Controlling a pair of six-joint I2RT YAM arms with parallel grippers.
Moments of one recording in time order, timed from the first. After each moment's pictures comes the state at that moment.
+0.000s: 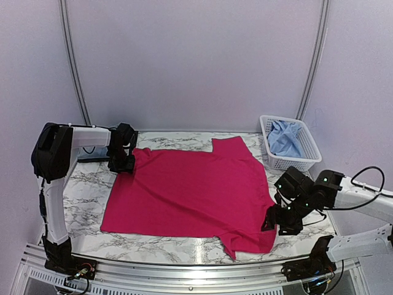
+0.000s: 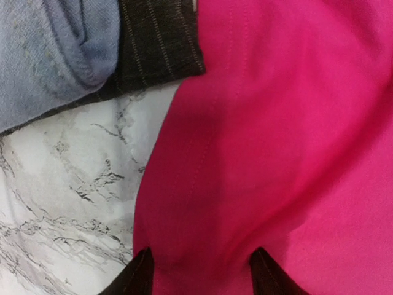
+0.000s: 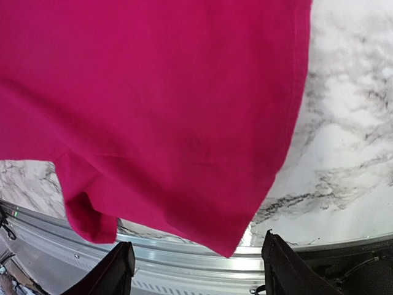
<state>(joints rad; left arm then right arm) -0.31 2.09 1.49 -0.69 -0.15 -0.26 0.78 0.97 0.66 -1.00 -0.14 1.00</state>
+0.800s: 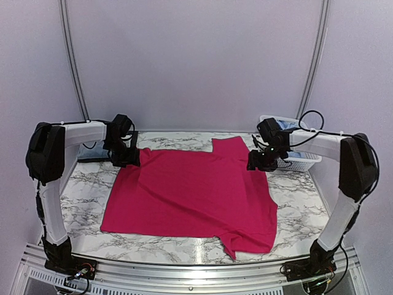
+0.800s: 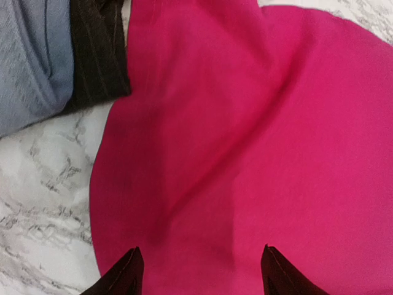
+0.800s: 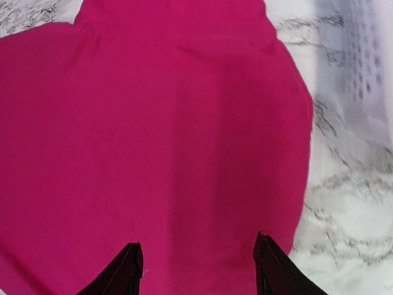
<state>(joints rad) -0.31 2.00 1.50 -0.72 0.04 -0.28 0.37 1.71 1.24 -0.63 -0.02 0.36</state>
